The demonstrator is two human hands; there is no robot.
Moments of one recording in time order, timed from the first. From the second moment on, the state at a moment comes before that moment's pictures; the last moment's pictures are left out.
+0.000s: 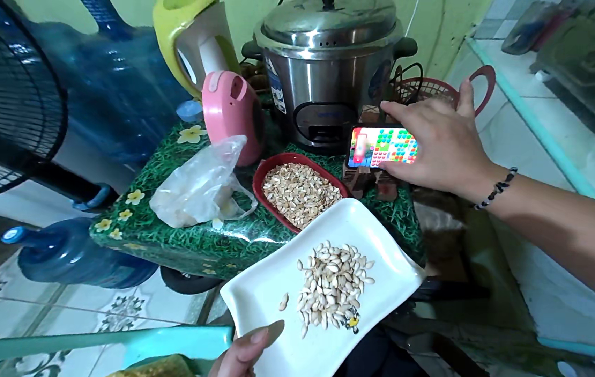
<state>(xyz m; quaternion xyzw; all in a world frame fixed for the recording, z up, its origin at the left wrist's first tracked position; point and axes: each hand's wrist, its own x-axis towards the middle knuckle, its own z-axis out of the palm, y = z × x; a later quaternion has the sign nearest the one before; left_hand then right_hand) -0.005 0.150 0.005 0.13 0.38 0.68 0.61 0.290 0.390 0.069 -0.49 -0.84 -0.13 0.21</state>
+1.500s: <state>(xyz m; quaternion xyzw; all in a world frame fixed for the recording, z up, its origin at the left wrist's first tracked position) -0.008 0.149 0.004 0.13 0.38 0.68 0.61 0.289 0.392 0.066 -0.49 -0.84 -0.12 0.22</state>
